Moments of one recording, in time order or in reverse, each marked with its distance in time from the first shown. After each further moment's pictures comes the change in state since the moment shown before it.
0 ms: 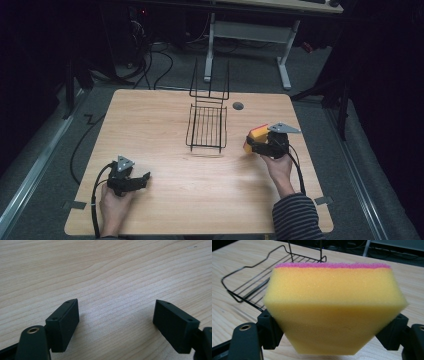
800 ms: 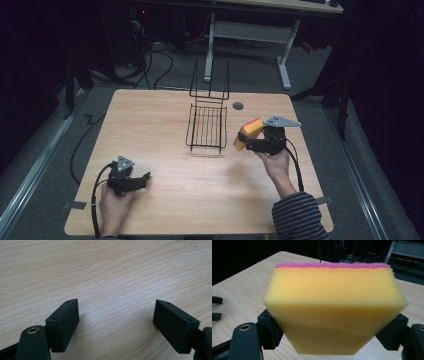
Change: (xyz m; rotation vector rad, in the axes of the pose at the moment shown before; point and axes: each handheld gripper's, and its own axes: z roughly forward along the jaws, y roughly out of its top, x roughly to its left) left arm 0.000 0.000 0.000 0.000 0.000 0.001; right arm 0.034 0.040 -0.024 -0.039 0.136 -0.039
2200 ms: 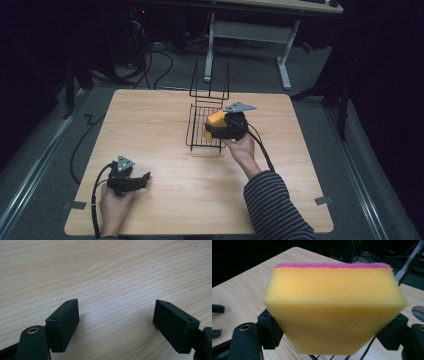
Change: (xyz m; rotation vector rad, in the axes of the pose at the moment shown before) left arm 0.000 0.000 0.000 0.000 0.001 0.000; right arm 0.045 0.036 0.093 0.065 0.068 -0.063
